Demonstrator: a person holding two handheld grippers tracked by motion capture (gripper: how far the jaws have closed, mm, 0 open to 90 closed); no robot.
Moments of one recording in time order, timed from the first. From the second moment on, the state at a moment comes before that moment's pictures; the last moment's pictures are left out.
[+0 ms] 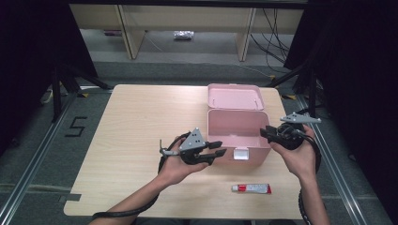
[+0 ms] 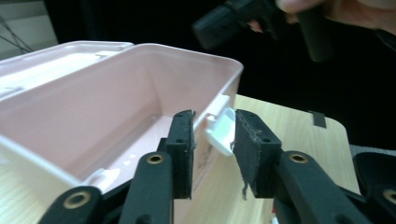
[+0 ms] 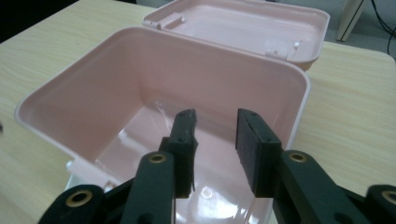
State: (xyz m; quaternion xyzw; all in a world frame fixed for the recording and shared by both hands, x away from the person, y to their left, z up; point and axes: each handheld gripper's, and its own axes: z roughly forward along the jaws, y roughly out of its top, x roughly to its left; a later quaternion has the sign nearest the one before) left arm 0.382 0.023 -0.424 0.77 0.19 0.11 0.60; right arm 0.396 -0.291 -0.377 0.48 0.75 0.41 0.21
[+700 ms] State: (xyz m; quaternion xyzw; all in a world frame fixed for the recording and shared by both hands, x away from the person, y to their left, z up) left arm 0.389 0.056 -0.415 0.75 0.25 0.13 0.60; right arm 0.364 -0.308 -0.382 0.49 0.74 0.40 0.21
